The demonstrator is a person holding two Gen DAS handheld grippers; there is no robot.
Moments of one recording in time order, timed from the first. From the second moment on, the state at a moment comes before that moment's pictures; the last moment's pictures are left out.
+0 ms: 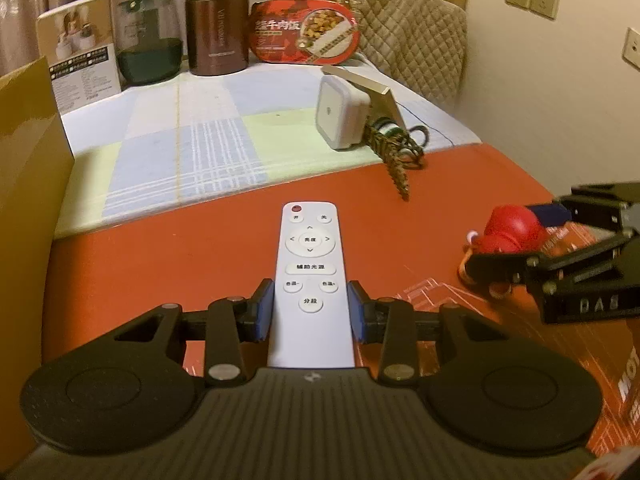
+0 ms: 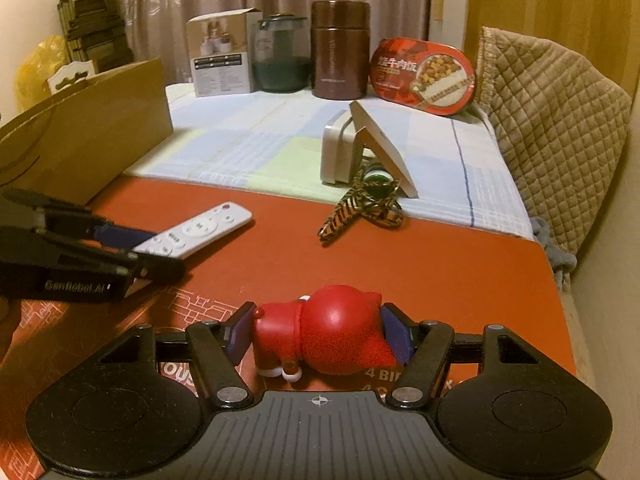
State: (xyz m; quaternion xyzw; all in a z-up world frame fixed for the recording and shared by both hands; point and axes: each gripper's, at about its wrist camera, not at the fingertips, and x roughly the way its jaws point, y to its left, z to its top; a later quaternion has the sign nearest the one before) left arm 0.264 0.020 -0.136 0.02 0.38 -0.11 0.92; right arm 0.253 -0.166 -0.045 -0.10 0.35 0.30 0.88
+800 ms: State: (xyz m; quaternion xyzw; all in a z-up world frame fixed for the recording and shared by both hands) left arm 0.215 0.043 -0.026 0.00 0.33 -0.11 0.94; right arm 0.207 -0.158 0.075 -0.08 0.31 0.28 0.91
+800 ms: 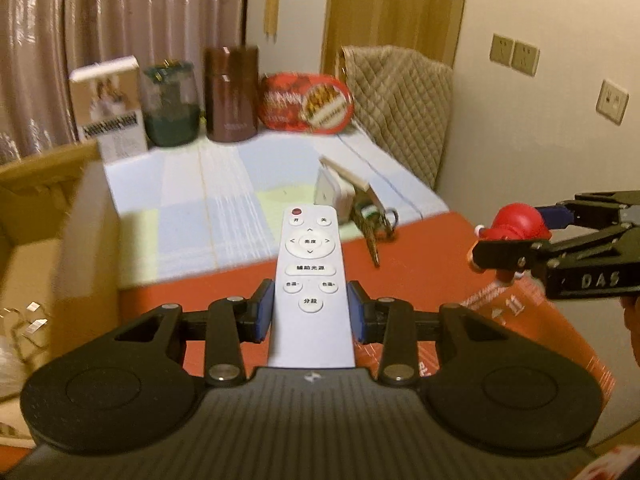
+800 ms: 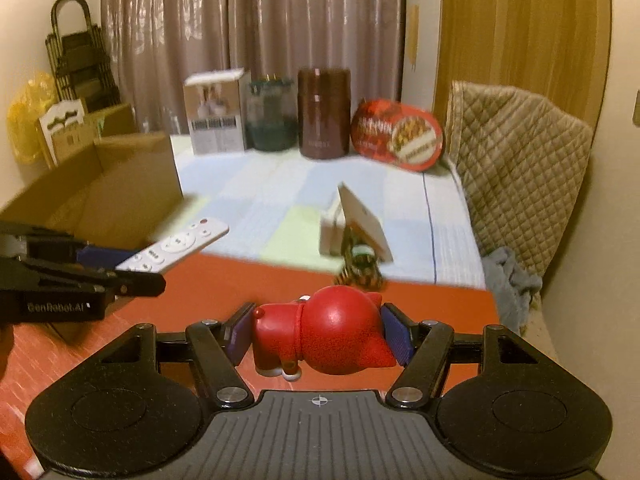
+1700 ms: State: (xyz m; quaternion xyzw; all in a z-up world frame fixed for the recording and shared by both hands) left arm 0.128 0.227 0.057 0.01 0.31 0.04 0.95; right arm 0.145 0.024 0.139 -0.01 0.27 0.42 0.87
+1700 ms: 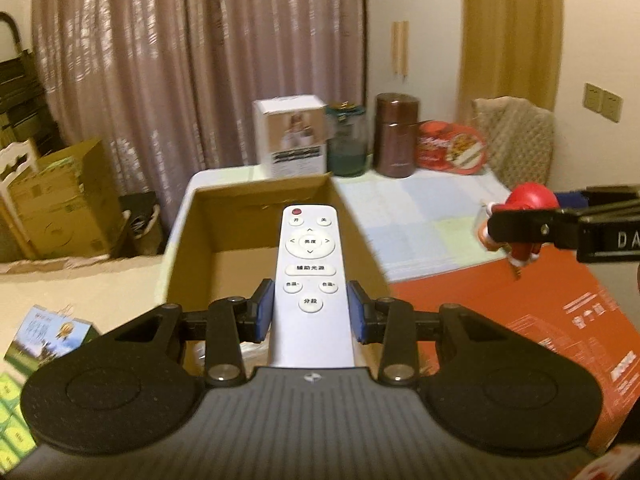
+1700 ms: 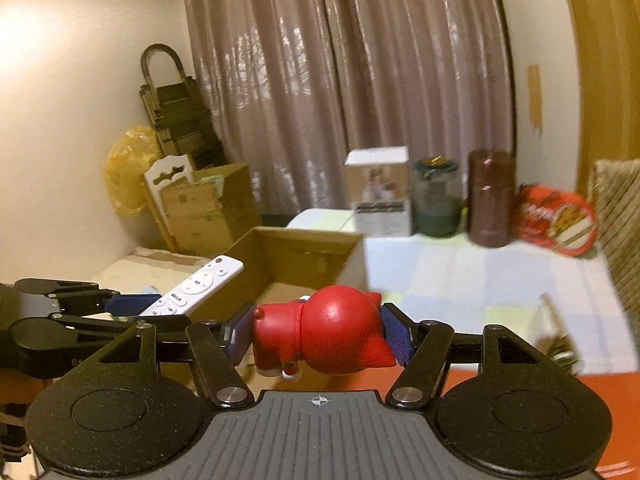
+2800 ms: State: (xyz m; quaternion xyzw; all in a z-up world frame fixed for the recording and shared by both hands) left arm 0.141 0.287 0.013 0.00 0.36 0.06 0.93; right arm 0.156 0.113 0.076 -0.02 0.31 0.46 0.83
